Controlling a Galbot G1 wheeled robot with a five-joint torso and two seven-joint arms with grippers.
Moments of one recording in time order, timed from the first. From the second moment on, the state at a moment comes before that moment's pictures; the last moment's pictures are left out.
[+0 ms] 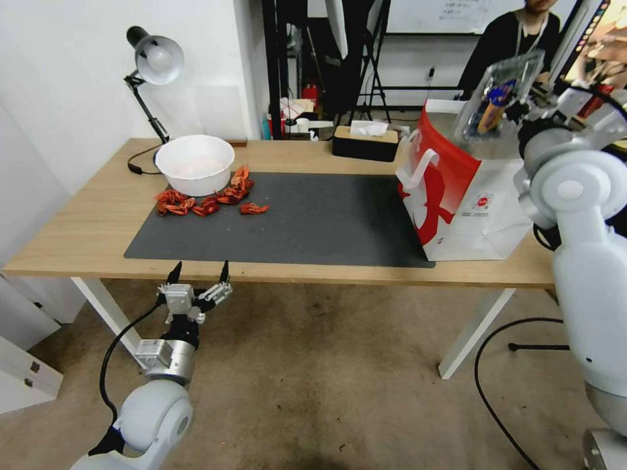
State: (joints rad) left arm 1.45 -1.06 -0.35 -1.96 -0.42 -0.22 -0.30; right arm -0.60 1.04 0.51 1.90 1.17 -0.43 0.71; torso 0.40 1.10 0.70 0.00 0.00
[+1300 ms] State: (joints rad) left arm 1.48 -1.07 -0.36 -1.97 -0.42 -0.22 -0.30; right arm -1.19 1.00 0.42 2.23 0.47 -0.07 0.11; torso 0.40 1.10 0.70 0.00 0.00
